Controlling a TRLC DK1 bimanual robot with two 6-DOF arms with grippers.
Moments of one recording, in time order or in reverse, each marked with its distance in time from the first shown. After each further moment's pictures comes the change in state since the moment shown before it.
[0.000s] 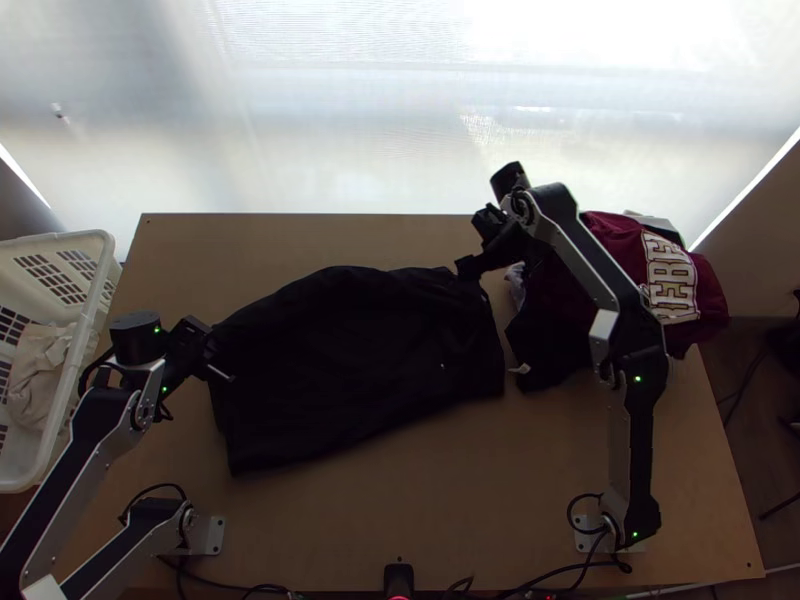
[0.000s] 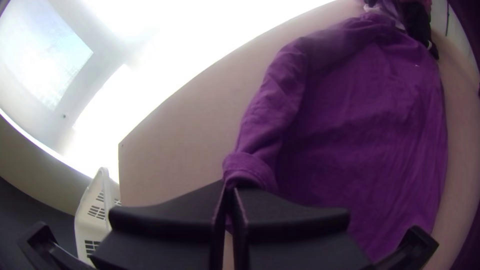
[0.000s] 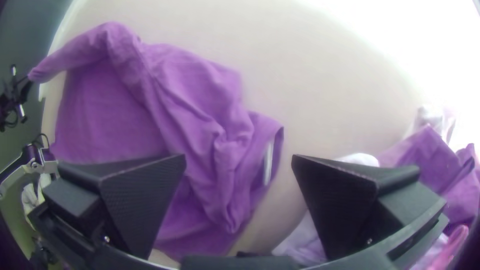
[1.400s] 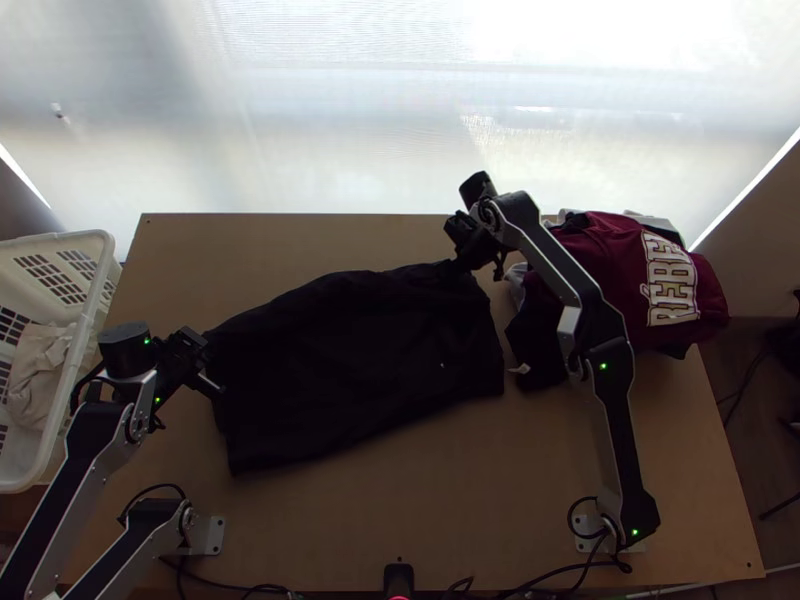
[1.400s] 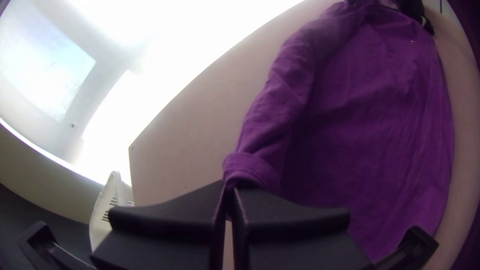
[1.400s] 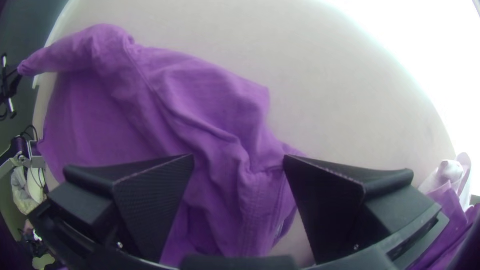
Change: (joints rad) left arm 0.048 -0.074 -0.052 0.002 0.003 0.123; right arm 0.061 0.162 0.149 0.048 0.005 -0.041
